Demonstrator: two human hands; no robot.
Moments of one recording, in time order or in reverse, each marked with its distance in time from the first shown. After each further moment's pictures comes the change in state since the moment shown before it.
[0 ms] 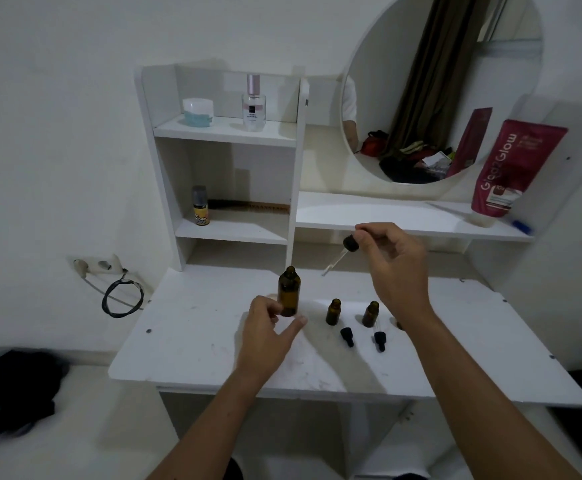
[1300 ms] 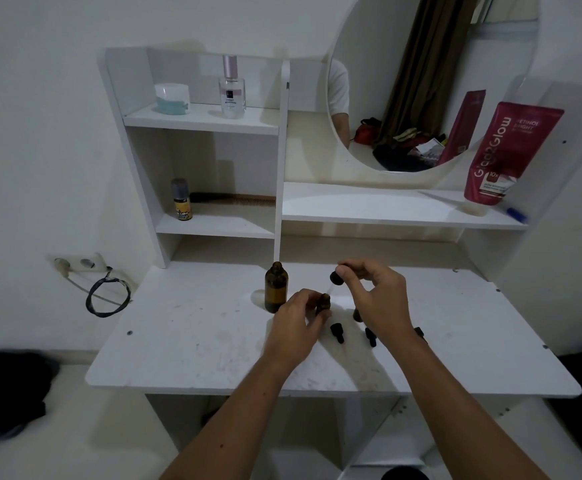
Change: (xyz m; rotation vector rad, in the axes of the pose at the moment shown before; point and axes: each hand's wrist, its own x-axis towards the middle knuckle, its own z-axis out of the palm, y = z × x) left_hand 0.018 0.012 0.069 0.095 -0.221 0.144; right_hand -0.035 0.055 0.004 -0.152 -0.111 0.015
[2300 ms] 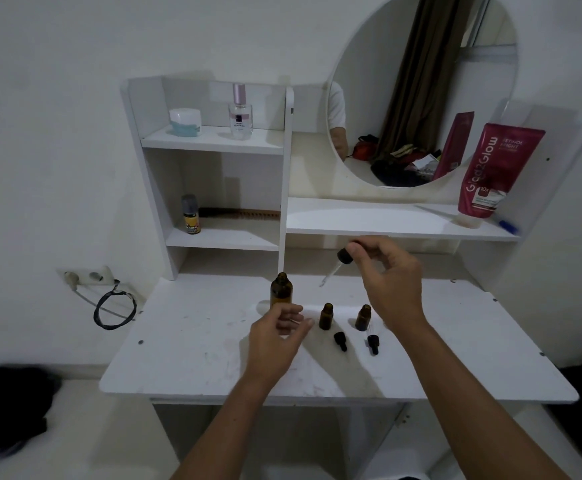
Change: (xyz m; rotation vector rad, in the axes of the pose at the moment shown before) left_hand -0.027 -0.003 -0.041 -0.250 0.206 -0.042; right_hand 0.023 -0.049 -0.019 0.079 0.156 -0.085
